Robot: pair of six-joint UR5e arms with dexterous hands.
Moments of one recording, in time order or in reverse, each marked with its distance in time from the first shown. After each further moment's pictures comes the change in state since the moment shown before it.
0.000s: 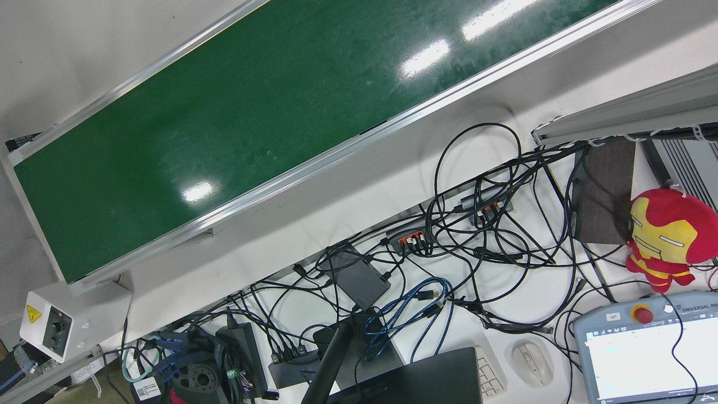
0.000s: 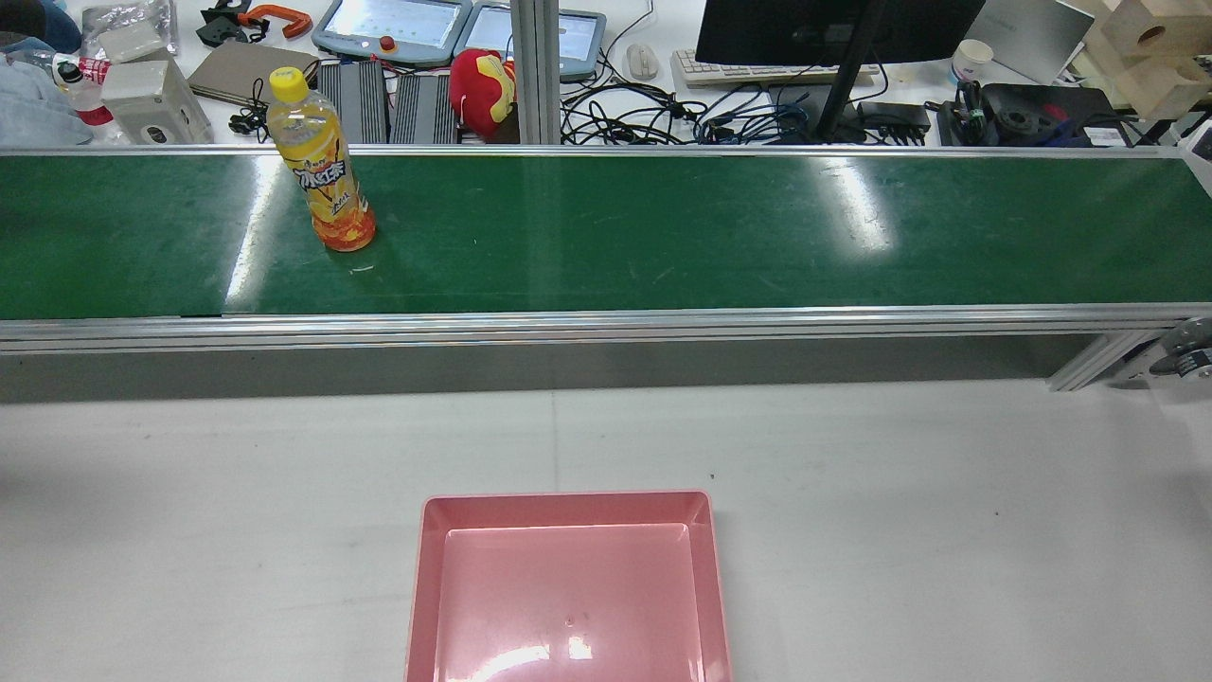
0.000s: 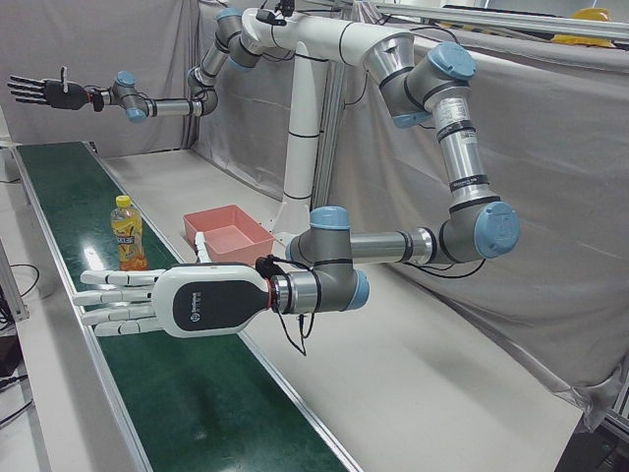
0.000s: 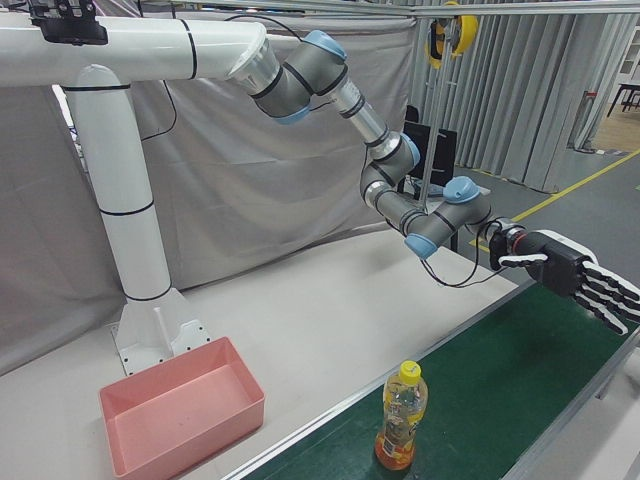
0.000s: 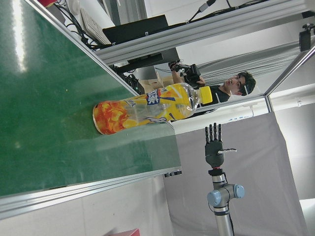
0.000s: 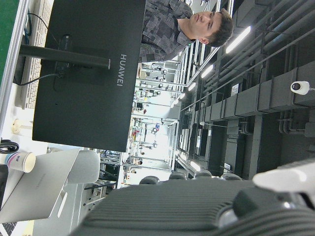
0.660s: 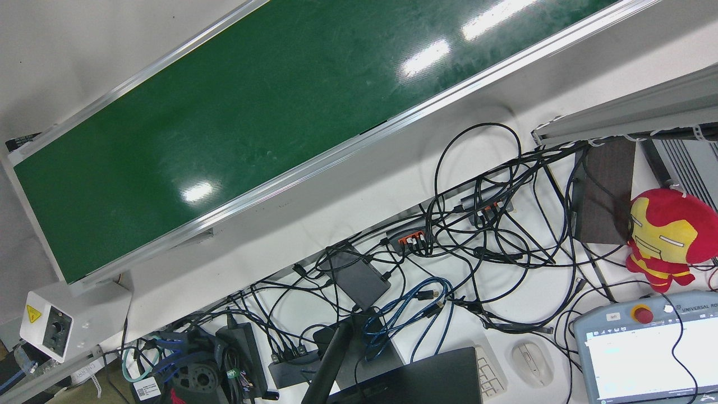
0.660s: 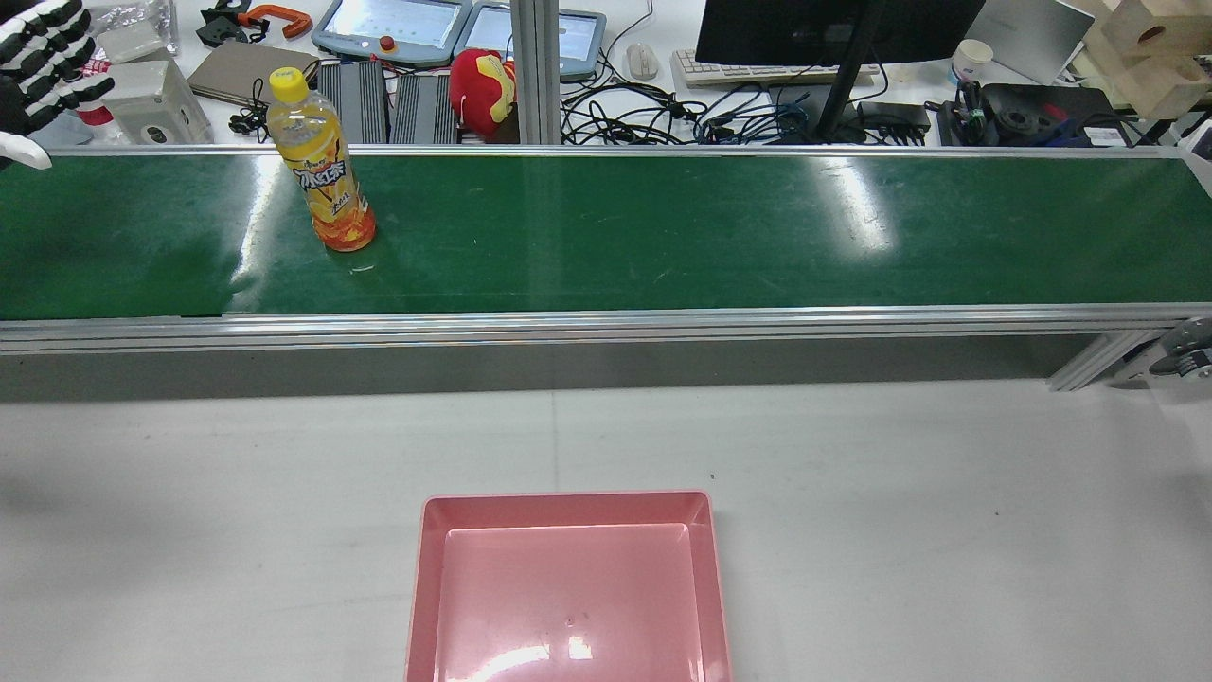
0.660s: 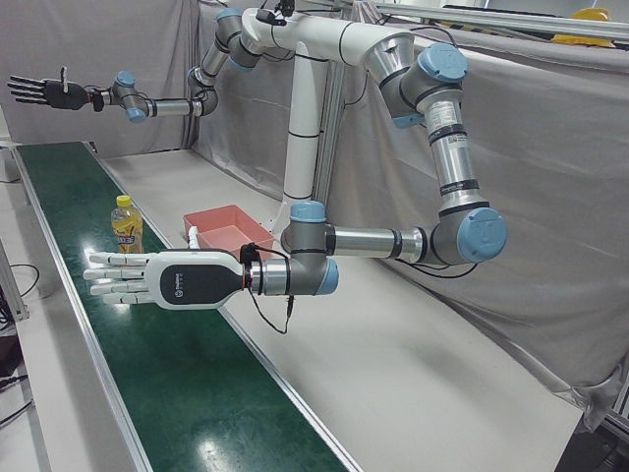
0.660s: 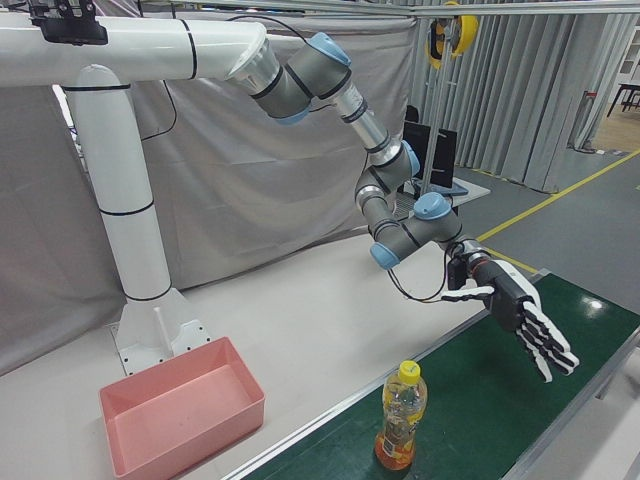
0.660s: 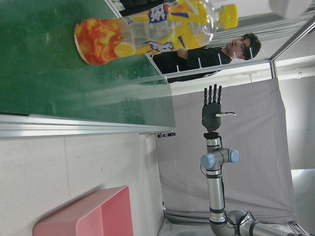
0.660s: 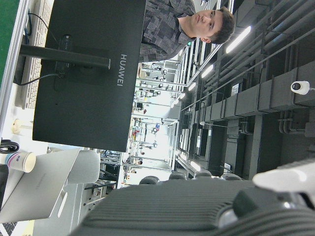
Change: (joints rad) left arm 0.183 0.002 -0.106 0.066 -0.013 -0.003; right arm 0.000 0.000 0.000 -0.001 0.000 0.000
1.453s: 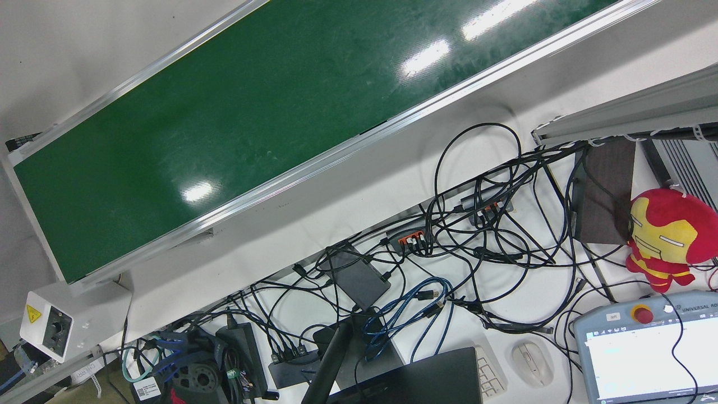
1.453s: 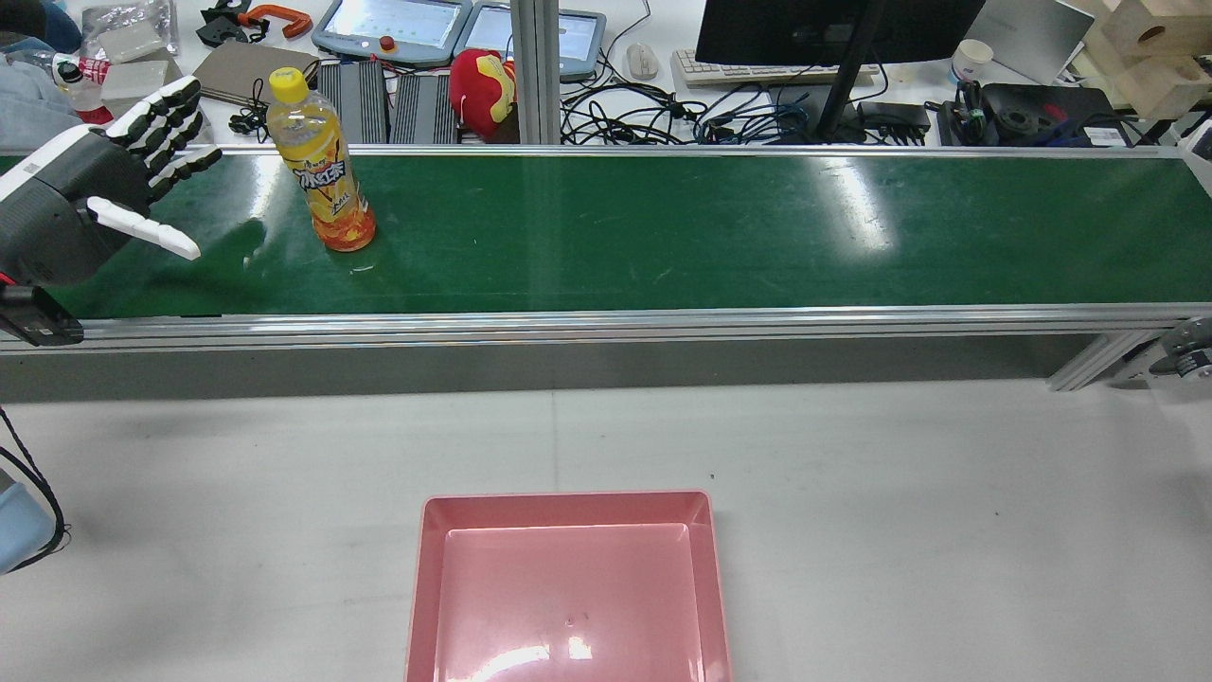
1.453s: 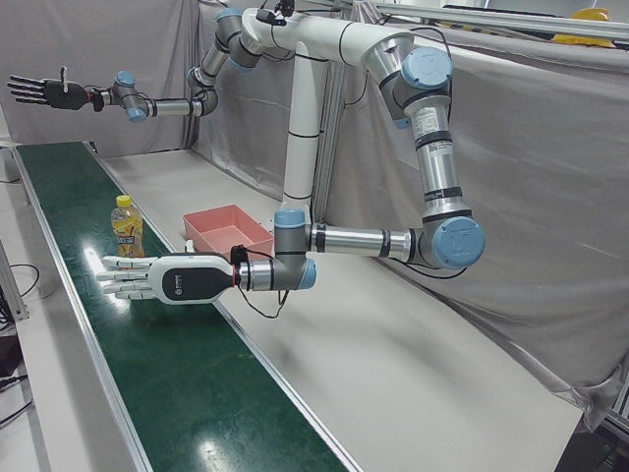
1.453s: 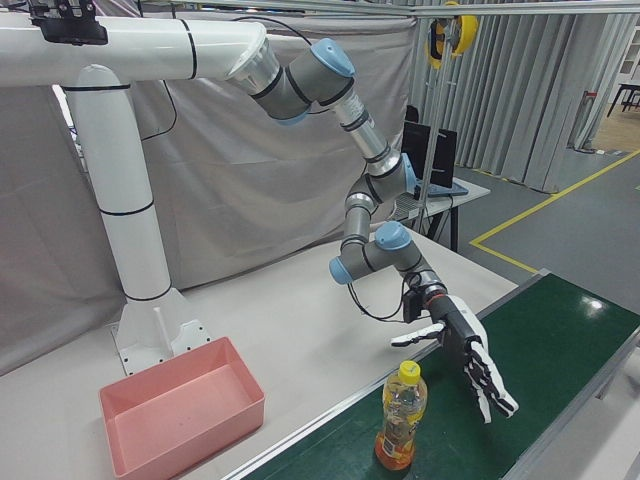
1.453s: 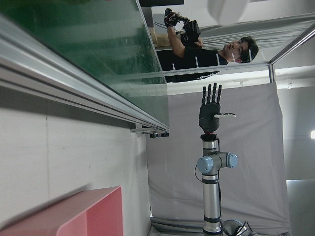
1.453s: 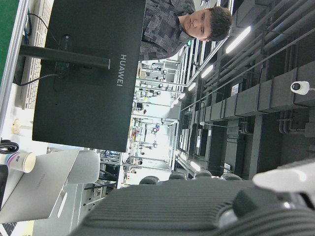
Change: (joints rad) left arm 0.248 -0.008 -0.042 0.059 -0.260 0.007; right arm 0.000 0.000 0.001 -0.001 0.000 0.000
